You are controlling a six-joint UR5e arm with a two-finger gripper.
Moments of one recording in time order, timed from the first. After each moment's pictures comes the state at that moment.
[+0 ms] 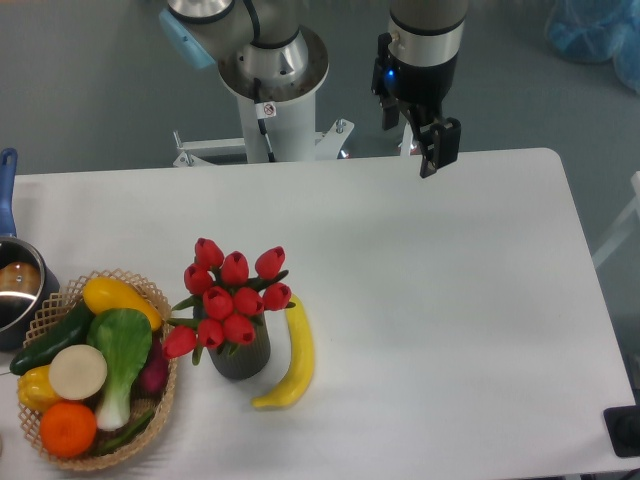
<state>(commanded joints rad) 2.64 -1.58 -1.56 -1.49 1.55 1.74</state>
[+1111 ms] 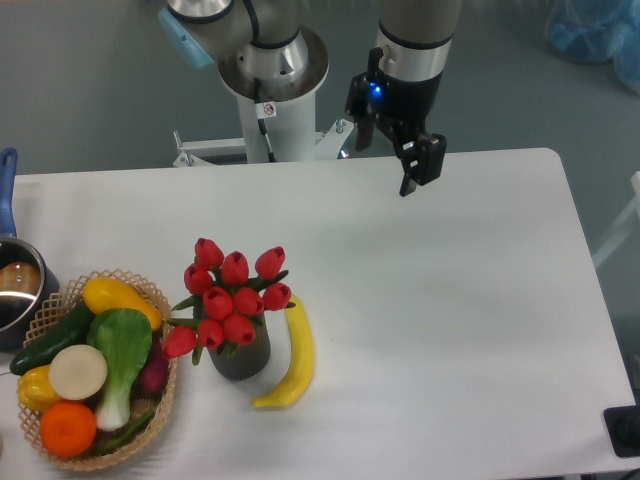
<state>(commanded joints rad) 2.63 -1.59 -1.59 -1.40 1.34 1.45</state>
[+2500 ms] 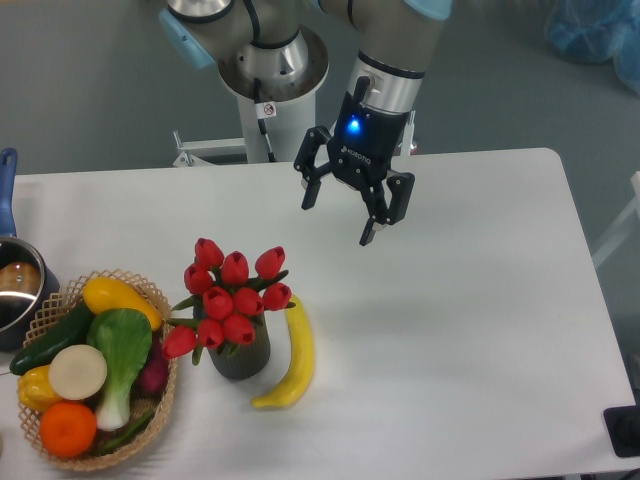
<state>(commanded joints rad) 2.64 -1.56 -1.81 -1.08 1.04 1.29</state>
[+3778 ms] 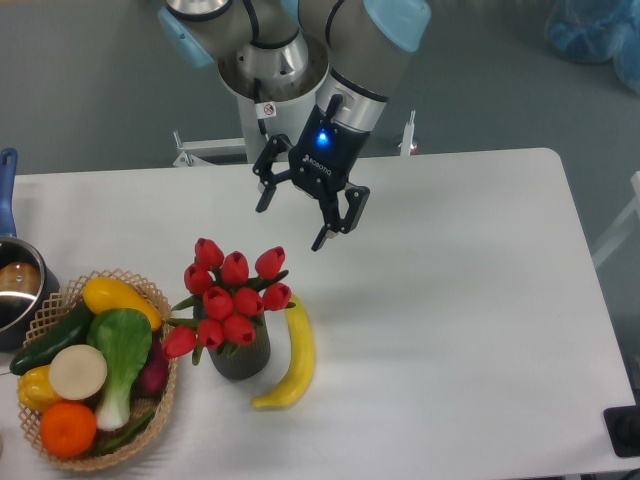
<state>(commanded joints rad) 2.63 -1.54 -1.95 -0.99 0.83 1.15</state>
